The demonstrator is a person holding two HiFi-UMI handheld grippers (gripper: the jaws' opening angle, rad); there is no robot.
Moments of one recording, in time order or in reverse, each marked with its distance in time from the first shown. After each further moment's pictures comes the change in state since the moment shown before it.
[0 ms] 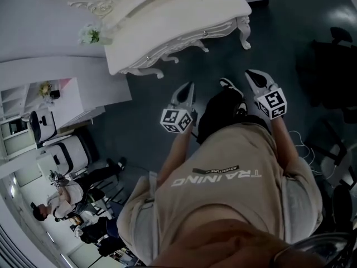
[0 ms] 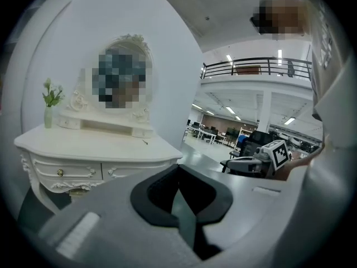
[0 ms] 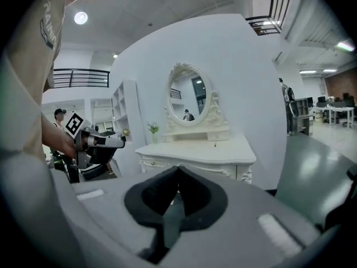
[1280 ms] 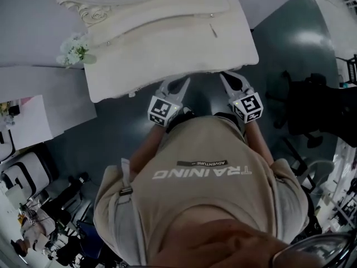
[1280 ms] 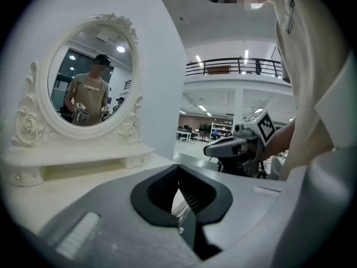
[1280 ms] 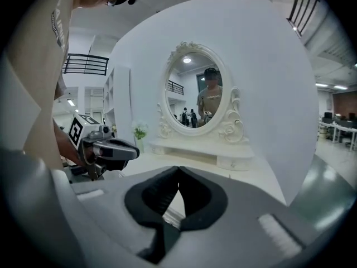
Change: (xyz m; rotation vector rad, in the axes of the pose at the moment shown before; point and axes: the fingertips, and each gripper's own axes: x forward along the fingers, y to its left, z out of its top) left arm 0.153 0.217 0.145 0.239 -0.018 -0.303; right arm 0.304 -0.011 0.165 -0.101 0.043 -0.027
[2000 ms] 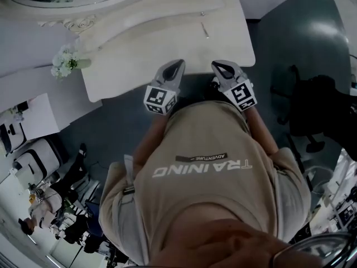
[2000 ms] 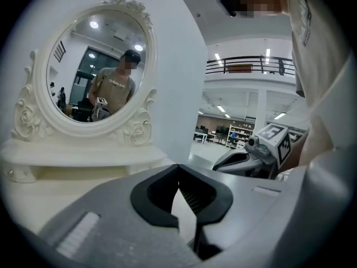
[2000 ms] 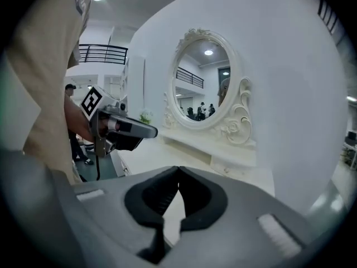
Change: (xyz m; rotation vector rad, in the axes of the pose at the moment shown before) left arm 0.134 0.044 0.034 -0.120 0.023 0.175; right arm 0.044 -0.111 -0.006 -0.171 0.076 0.174
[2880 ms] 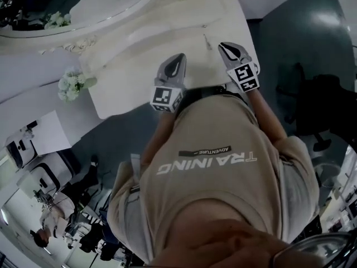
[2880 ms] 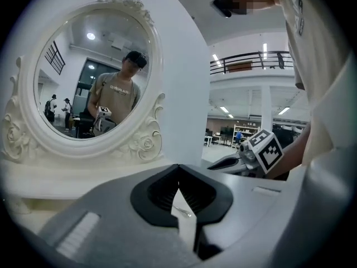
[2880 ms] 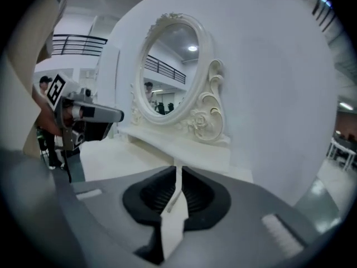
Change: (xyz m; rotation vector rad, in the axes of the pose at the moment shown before) left arm 0.061 0.065 0.049 0.058 -0.074 0.045; right arm 0.067 -0.130 0.009 0.055 0.058 -0.205
